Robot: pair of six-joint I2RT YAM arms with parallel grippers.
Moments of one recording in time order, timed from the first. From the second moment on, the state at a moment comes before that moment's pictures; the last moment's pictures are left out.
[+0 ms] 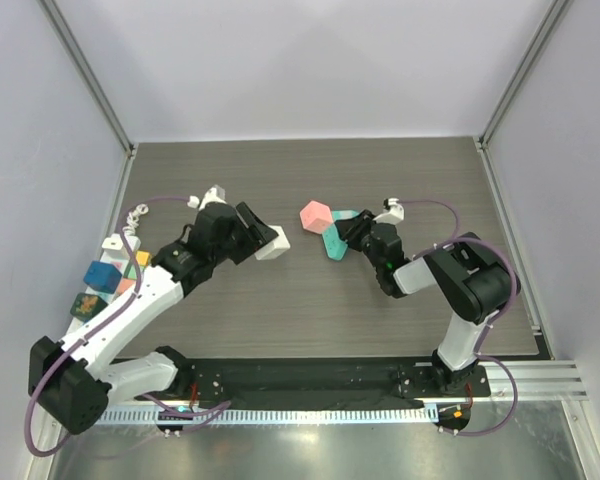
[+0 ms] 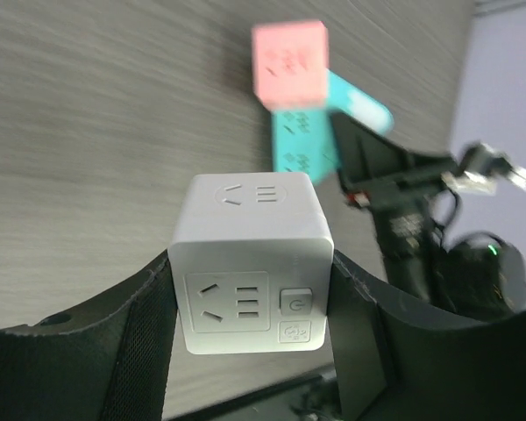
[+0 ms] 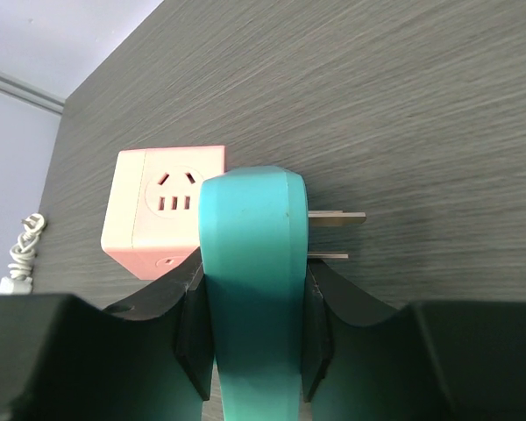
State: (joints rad) left arm -0.61 1.08 0.87 -0.36 -0.10 -1.06; right arm 0.49 1.79 0.56 0.99 0.18 0.79
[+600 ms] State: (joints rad) left arm -0.27 1.75 1.24 -0.21 0.29 -0.67; right arm 0.37 1.75 0.49 1.02 0.04 0.85
